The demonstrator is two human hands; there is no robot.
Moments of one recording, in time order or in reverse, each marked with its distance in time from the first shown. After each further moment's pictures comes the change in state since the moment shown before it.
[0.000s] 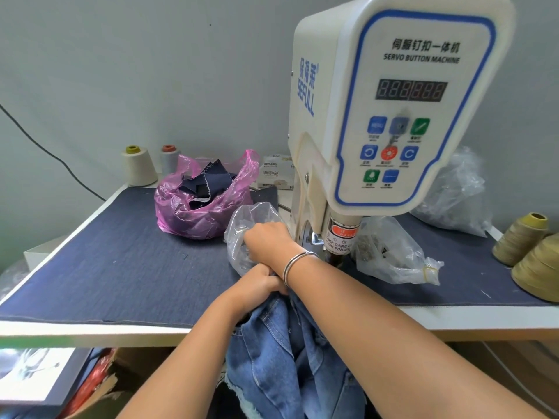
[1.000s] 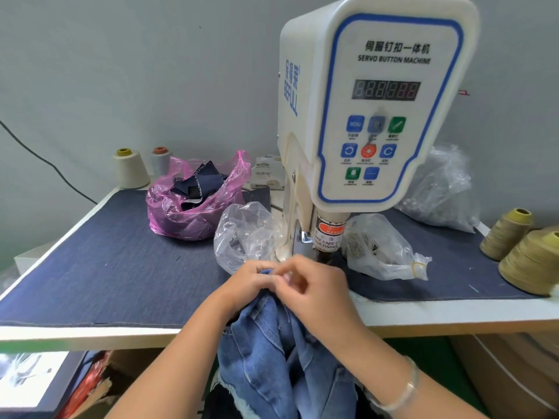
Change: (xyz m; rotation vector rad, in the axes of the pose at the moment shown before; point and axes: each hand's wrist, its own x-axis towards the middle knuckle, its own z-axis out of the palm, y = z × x) left_hand -0.009 0.013 0.006 -0.007 0.014 0.072; right_hand -0.166 0.000 -0.022 1.007 0.597 0.188
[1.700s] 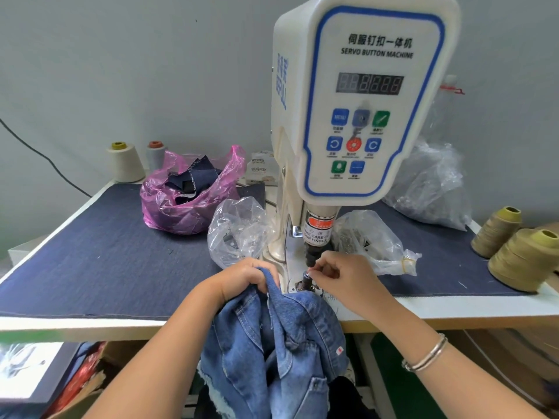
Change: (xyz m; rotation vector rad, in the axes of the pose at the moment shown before) left_hand 0.007 0.005 -0.007 0.016 -0.244 -0.131; right_hand 0.010 0.069 -0.042 -0.138 -0.202 0.147
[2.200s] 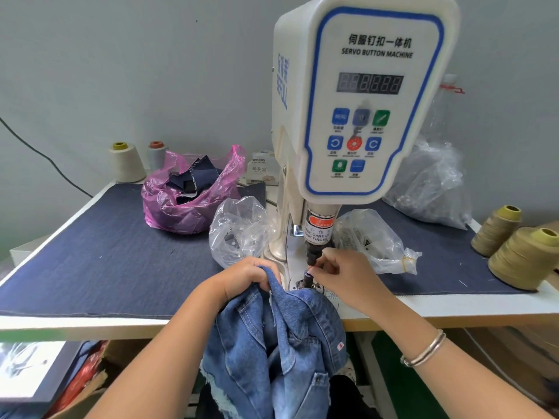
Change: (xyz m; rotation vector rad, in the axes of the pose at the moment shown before) left_hand 0.005 -0.010 -0.004 0.005 0.016 0.009; right_hand 0.003 -0.004 -0.002 -0.006 -0.008 0.055
